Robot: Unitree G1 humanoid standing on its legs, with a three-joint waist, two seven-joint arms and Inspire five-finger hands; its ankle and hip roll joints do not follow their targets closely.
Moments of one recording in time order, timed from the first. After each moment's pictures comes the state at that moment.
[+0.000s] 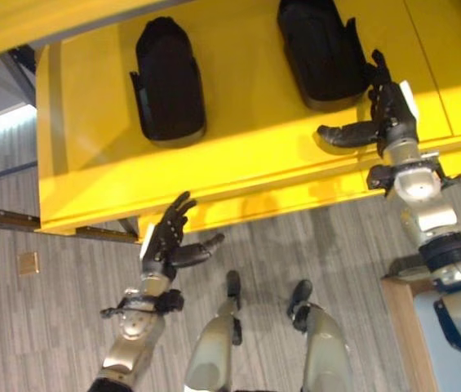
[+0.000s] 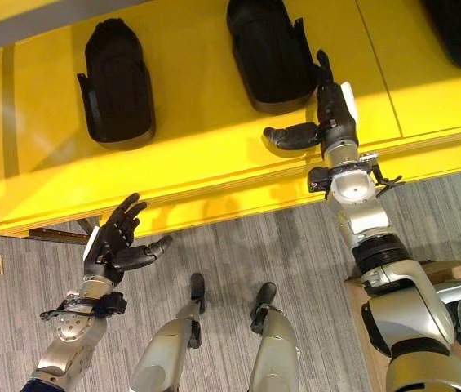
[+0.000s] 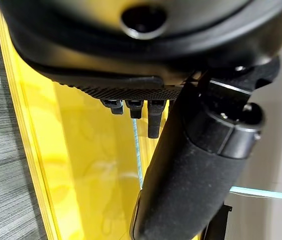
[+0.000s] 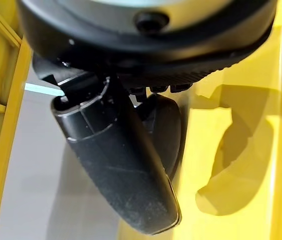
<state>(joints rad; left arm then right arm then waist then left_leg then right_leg) 0.03 0.43 -0.20 0.07 -0.47 -0.29 0.14 -0.90 -0.68 0.37 0.60 0.49 -0.21 -0.17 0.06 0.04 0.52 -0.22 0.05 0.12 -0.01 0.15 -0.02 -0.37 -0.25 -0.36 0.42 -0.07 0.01</state>
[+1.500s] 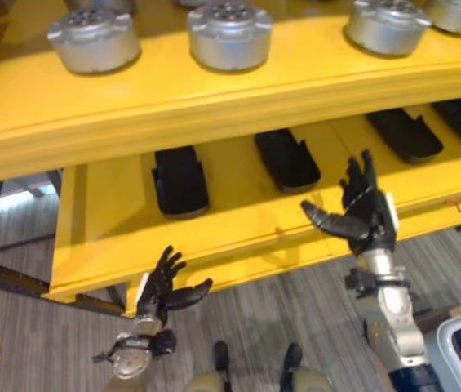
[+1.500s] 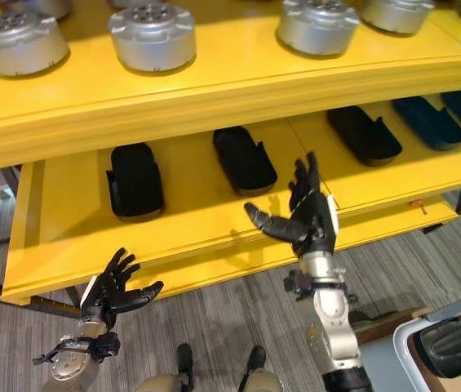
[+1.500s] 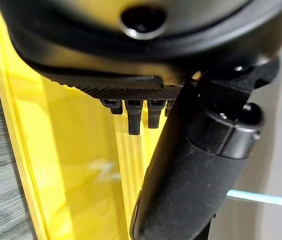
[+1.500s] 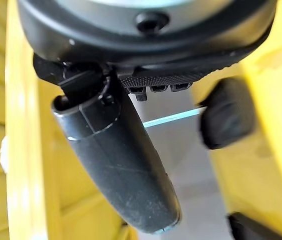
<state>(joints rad) 0.26 0.38 -0.15 0.11 -0.41 -0.17 0.14 0.02 -0.29 0.11 -0.06 0.58 -0.26 -0.06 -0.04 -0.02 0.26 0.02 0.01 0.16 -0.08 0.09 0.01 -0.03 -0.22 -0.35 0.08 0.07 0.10</state>
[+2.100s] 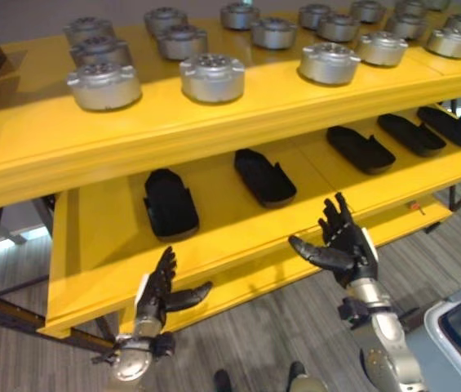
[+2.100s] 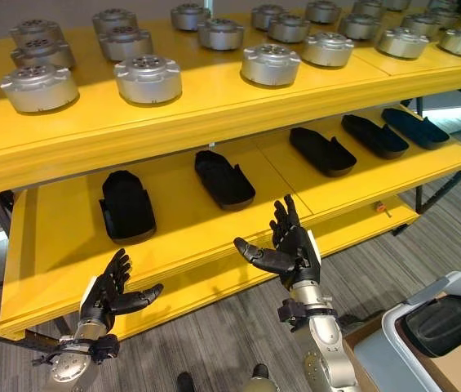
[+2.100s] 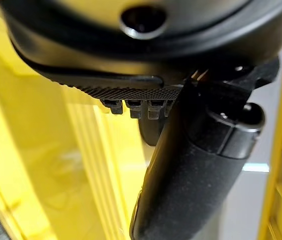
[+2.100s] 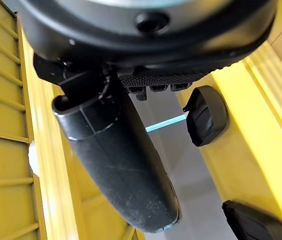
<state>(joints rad) 0.20 0.38 -0.15 0.12 -0.34 -0.18 0.14 0.10 -0.29 0.15 -0.05 0.60 -0.23 0.00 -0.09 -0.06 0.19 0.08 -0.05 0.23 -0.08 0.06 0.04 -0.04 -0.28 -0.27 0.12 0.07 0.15</state>
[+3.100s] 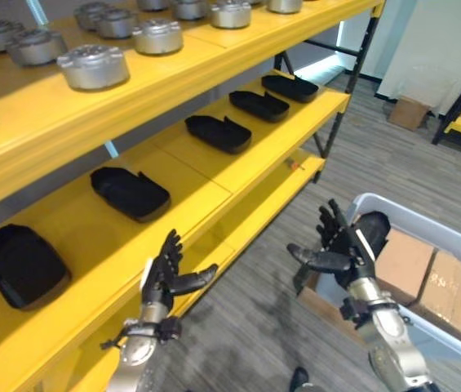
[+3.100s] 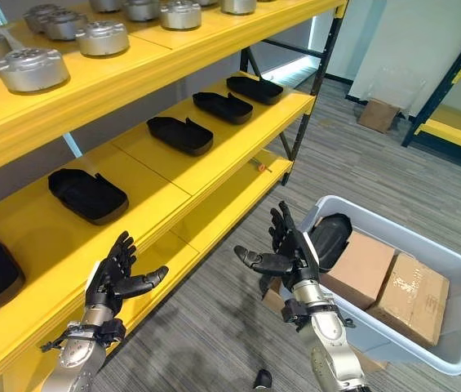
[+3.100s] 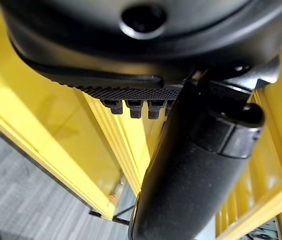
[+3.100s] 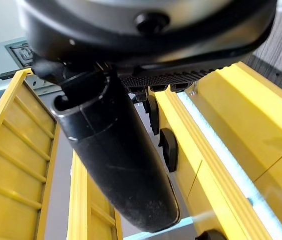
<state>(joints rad) 0.15 0.33 -0.15 0.11 -0.43 -0.20 0.12 0.06 -0.38 0.19 0.03 0.60 -0.22 0.00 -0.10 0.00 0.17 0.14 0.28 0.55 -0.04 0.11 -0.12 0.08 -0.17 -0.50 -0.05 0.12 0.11</state>
